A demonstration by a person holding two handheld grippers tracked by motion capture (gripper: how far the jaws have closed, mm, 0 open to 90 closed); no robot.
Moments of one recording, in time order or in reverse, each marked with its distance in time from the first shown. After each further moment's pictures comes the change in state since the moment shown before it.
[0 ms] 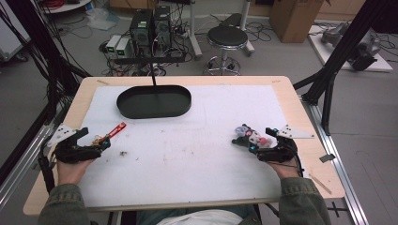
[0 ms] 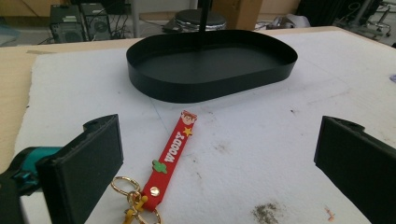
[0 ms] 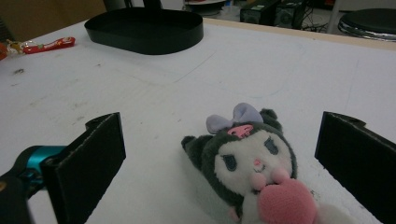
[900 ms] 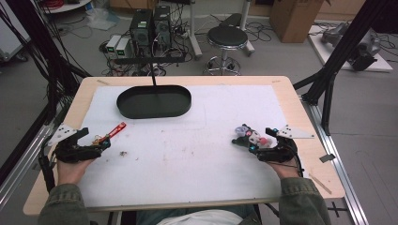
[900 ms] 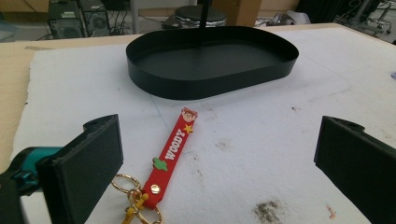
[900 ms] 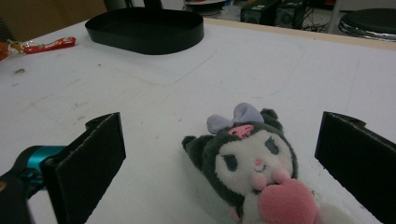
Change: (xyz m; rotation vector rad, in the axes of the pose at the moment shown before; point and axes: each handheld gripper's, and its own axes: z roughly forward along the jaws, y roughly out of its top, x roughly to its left) left arm 0.001 0.000 0.002 0.019 0.000 -0.004; right arm 0.000 0.000 0.000 -0.002 0.002 -0.002
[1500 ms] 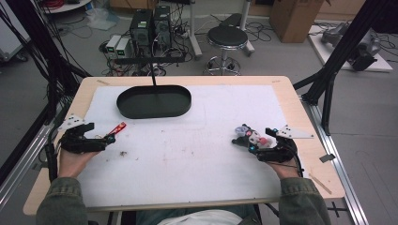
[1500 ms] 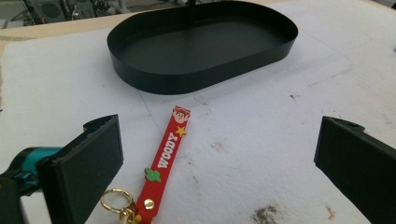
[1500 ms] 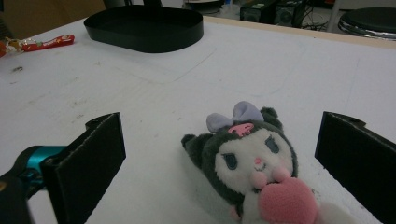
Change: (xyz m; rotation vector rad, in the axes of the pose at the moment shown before) left arm 0.000 0.027 0.024 0.150 -0.043 0.038; right arm 0.000 0.000 0.000 0.008 -0.003 0.000
